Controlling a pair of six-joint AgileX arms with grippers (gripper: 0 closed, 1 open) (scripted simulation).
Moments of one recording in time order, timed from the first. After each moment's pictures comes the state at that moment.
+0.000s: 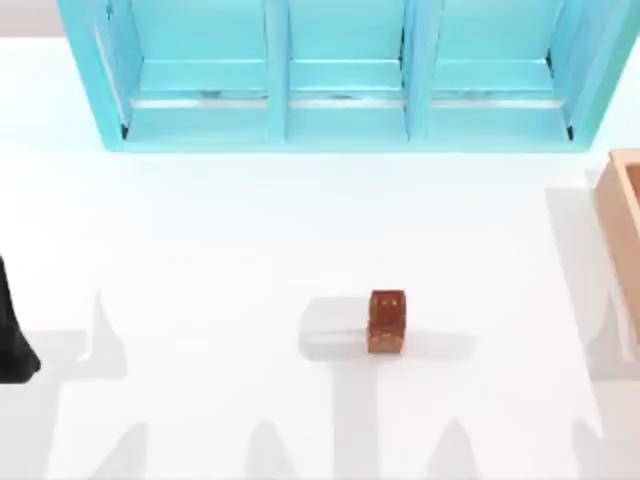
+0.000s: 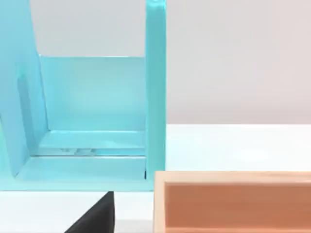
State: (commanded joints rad) left arm 0.00 0.00 0.00 0.00 0.00 0.00; right arm 0.00 0.00 0.00 0.00 0.00 0.00
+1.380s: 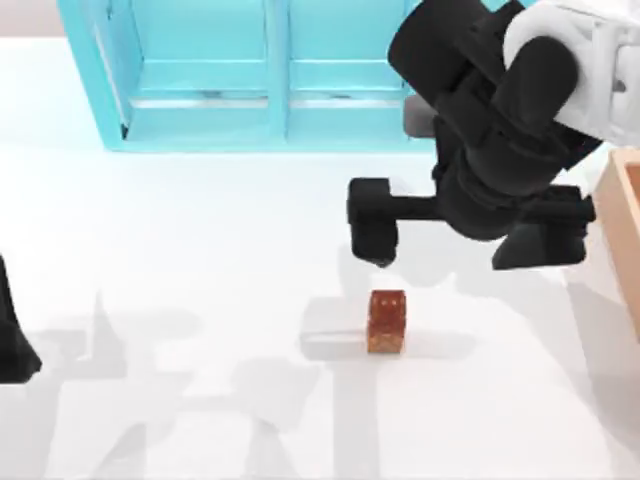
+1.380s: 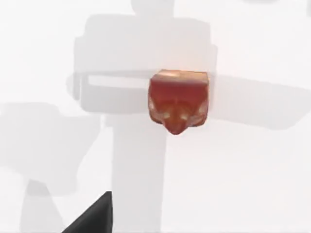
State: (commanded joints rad) left arm 0.00 0.00 0.00 0.00 0.00 0.00; right arm 0.69 1.75 1.49 -1.08 0.02 0.66
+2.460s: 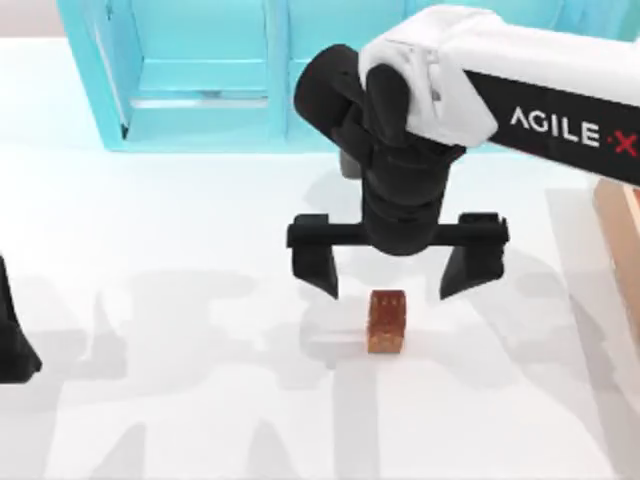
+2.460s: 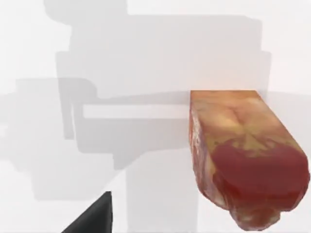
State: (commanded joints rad) left arm 0.00 0.00 0.00 0.00 0.00 0.00; right arm 0.72 2.13 1.74 -1.18 0.00 0.73
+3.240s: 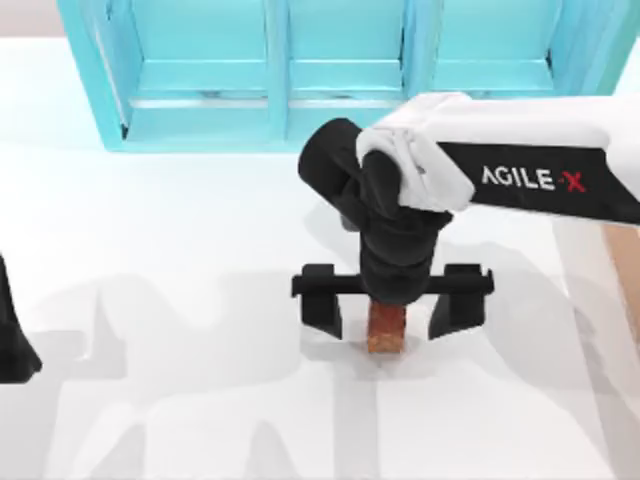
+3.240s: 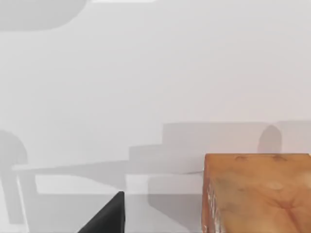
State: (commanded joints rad) left arm 0.00 0.00 0.00 0.00 0.00 0.00; right arm 0.72 2.18 1.56 -0.95 0.00 0.74
